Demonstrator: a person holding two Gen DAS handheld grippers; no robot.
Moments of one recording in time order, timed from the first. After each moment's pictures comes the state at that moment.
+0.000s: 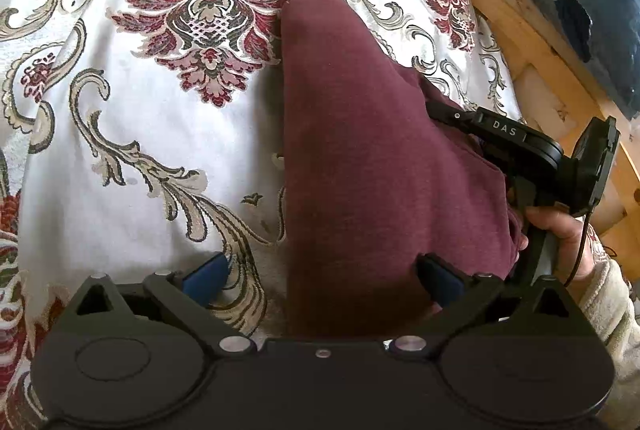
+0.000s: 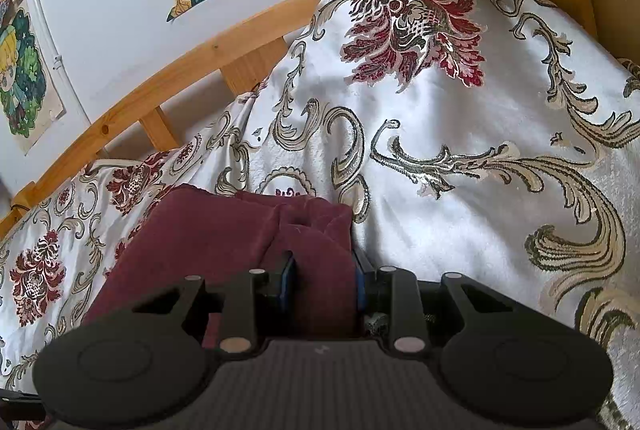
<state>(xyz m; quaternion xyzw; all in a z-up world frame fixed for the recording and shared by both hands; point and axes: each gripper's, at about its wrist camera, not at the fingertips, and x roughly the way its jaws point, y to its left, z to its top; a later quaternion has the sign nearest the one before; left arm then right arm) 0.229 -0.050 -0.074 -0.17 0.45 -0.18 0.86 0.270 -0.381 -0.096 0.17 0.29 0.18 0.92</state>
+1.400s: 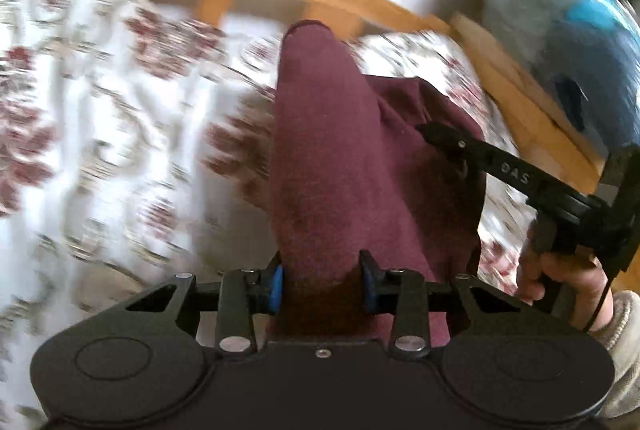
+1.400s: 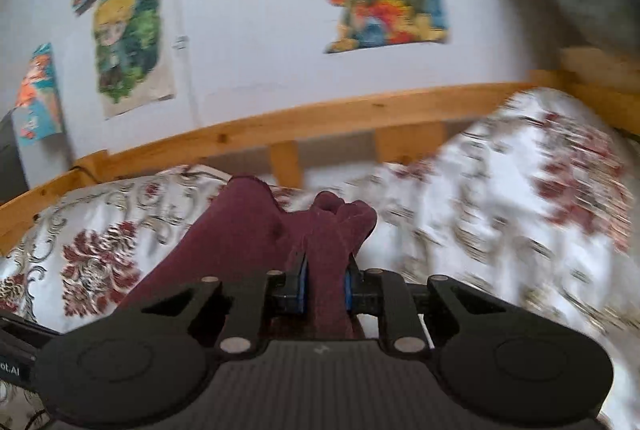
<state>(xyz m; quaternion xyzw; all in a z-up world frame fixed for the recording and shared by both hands) 0.217 0.035 0.013 -0.16 0.37 -0.11 0.91 0.236 -0.237 0.004 0.05 0.18 0.27 0.94</state>
